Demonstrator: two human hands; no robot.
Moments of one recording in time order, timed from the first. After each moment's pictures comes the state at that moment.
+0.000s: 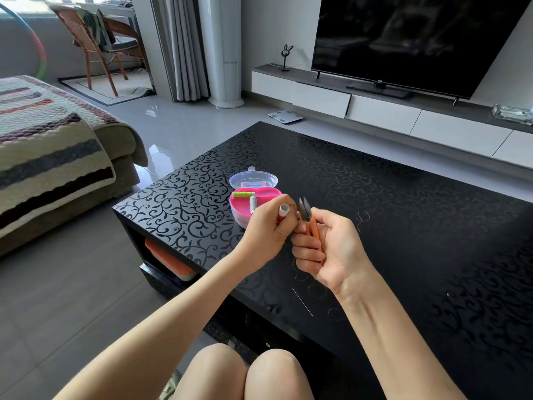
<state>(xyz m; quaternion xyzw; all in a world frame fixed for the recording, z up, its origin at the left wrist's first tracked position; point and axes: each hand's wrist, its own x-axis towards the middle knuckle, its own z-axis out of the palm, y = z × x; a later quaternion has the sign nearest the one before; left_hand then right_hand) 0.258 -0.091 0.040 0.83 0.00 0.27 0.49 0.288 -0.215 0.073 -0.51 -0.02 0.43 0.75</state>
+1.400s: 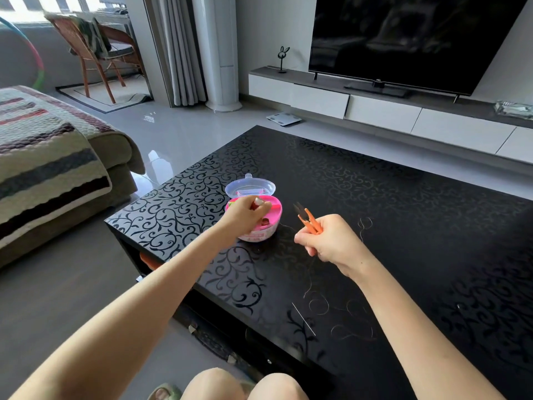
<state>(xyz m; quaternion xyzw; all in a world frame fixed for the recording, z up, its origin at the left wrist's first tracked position) 0.318 -0.025 0.033 0.87 0.20 0.06 0.45 0.351 -0.210 0.047 -0.84 -0.19 0.20 0.47</state>
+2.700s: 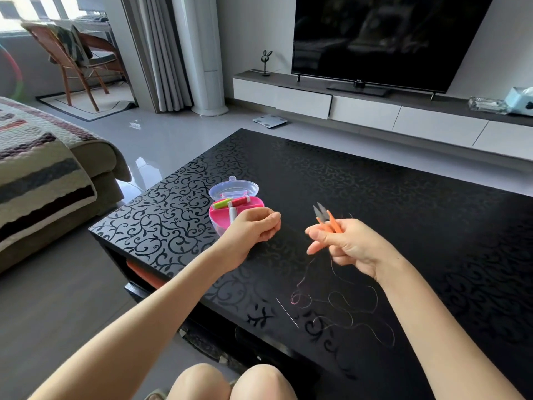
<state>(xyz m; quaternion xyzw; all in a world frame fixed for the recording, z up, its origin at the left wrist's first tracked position) 0.290 -0.082 0.040 0.73 0.06 0.04 0.68 0.366 -0.276 0.054 -0.74 -0.12 0.31 0.58</state>
